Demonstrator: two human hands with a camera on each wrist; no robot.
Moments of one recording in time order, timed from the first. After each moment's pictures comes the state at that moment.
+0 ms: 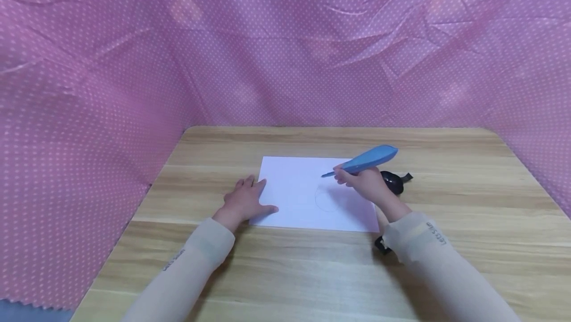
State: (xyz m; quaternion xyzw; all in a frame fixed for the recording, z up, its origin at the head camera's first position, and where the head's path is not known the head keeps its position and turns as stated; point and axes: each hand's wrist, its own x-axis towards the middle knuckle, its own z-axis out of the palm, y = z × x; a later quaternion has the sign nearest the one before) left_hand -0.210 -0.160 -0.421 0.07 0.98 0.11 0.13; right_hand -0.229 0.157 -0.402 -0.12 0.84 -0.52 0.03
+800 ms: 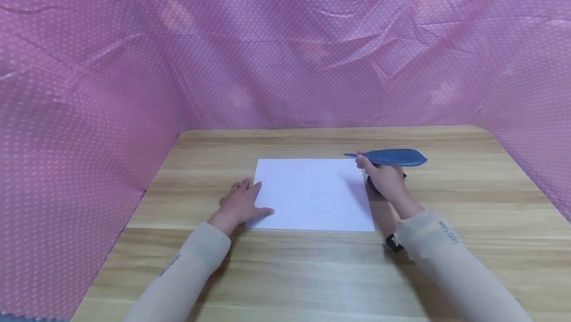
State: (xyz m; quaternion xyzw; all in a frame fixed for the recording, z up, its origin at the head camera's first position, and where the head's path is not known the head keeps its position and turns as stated) left_hand -0.210 -0.160 -0.423 0.08 0.98 0.11 0.12; right_hand -0.228 0.200 -0.401 -0.05 0.86 -0.49 -0.12
